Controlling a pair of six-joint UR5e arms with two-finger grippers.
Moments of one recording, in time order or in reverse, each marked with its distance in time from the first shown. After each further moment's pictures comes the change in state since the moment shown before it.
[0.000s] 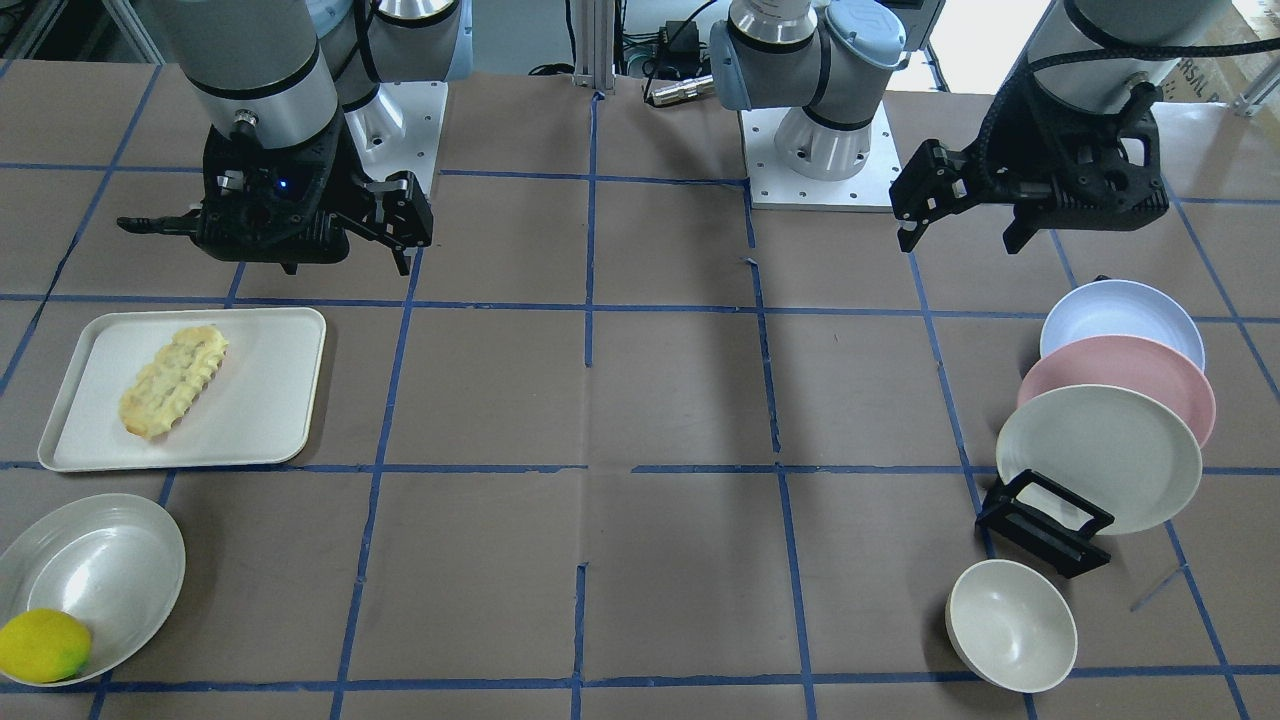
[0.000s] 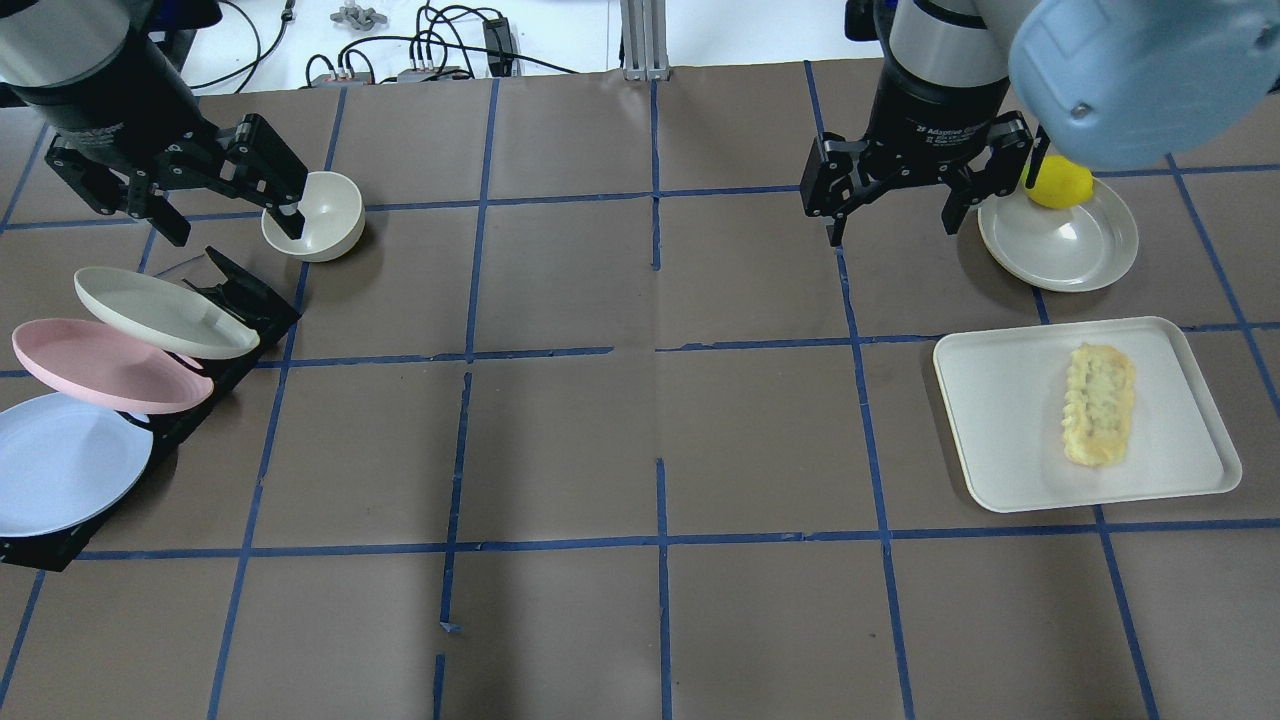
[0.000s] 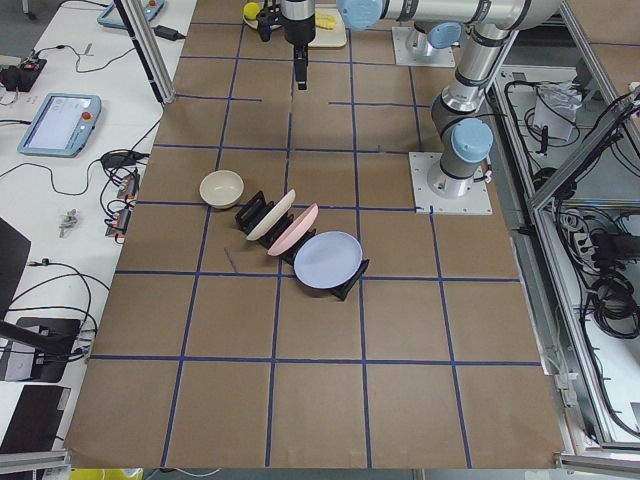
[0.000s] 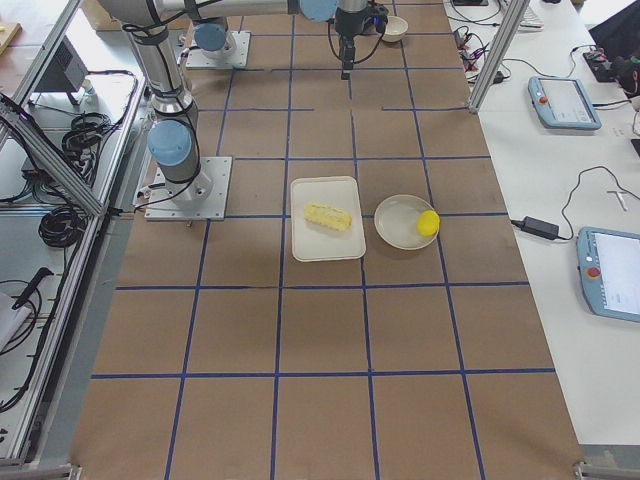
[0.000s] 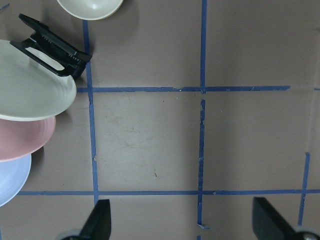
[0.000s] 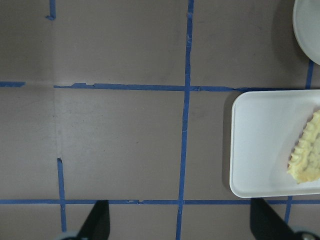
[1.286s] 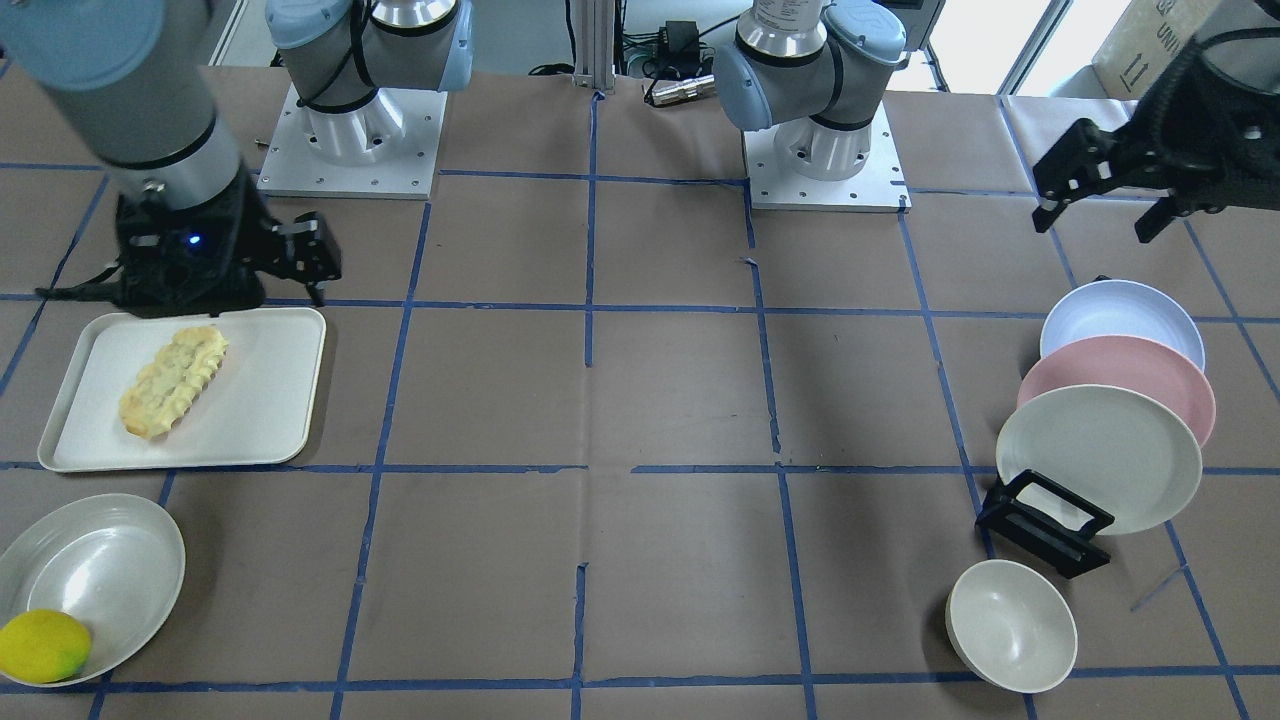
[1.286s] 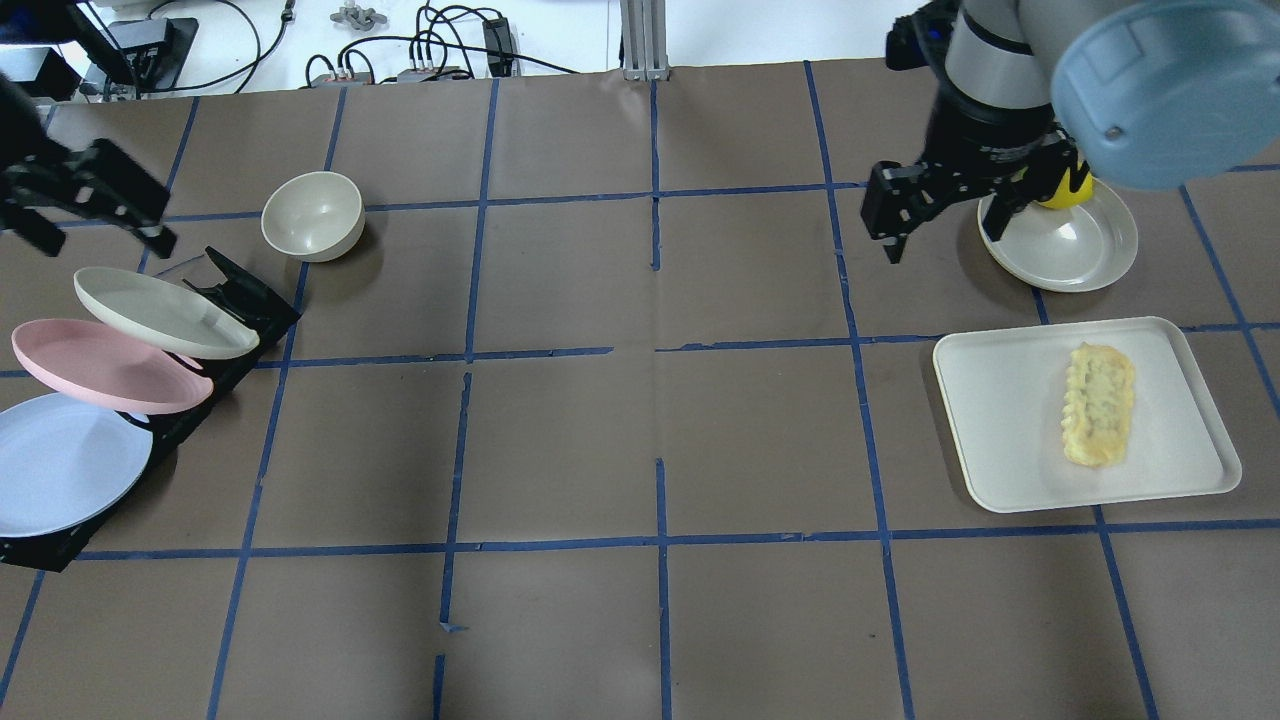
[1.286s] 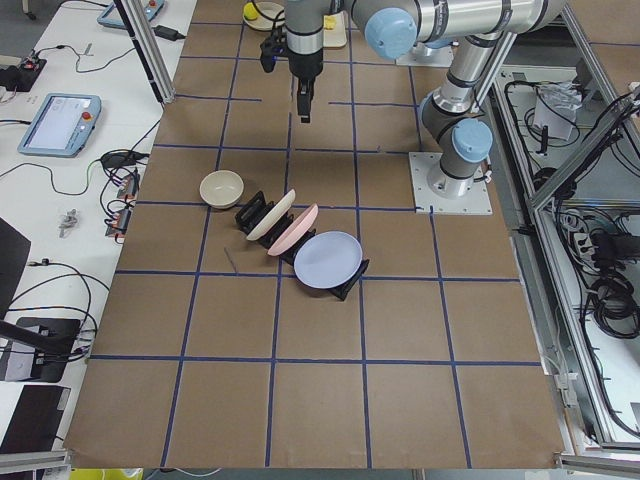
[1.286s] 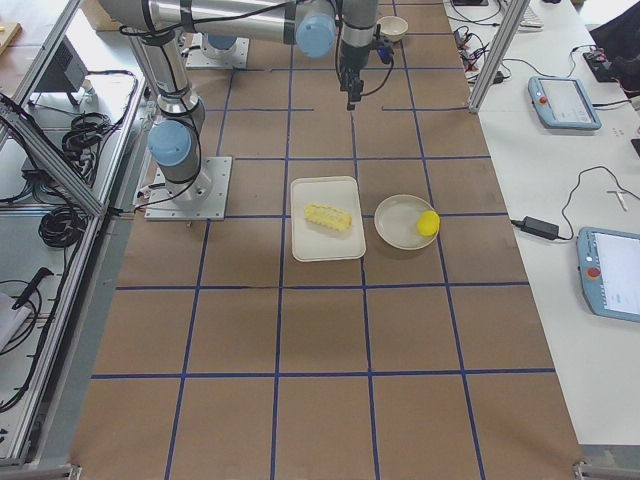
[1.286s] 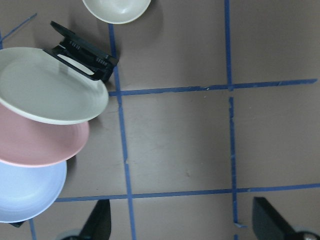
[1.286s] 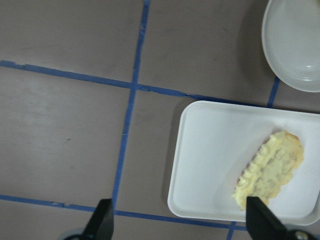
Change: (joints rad) left arm 0.378 0.051 -0.061 -0.009 0.003 0.470; right arm -0.259 -0.006 0.190 -0.171 -0.032 -0.416
